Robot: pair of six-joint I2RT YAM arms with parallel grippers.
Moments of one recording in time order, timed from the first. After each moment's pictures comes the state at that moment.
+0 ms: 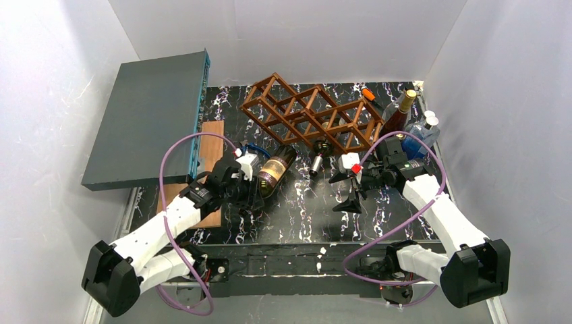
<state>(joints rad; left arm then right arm) -0.60 1.01 0.66 -0.48 0.22 -0.34 0.31 1.10 0.85 -0.82 -1.12 -1.03</state>
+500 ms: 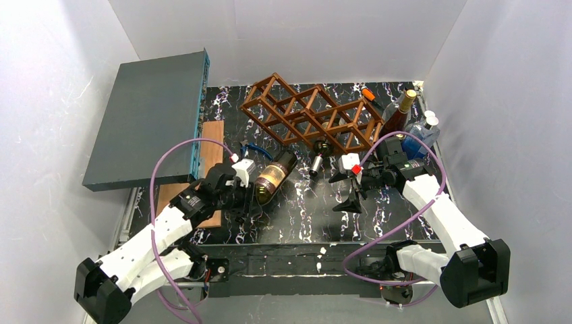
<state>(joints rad) -0.64 0.89 0.66 -0.60 0.24 -0.38 0.31 1.10 0.85 -0.82 -1.12 -1.05</state>
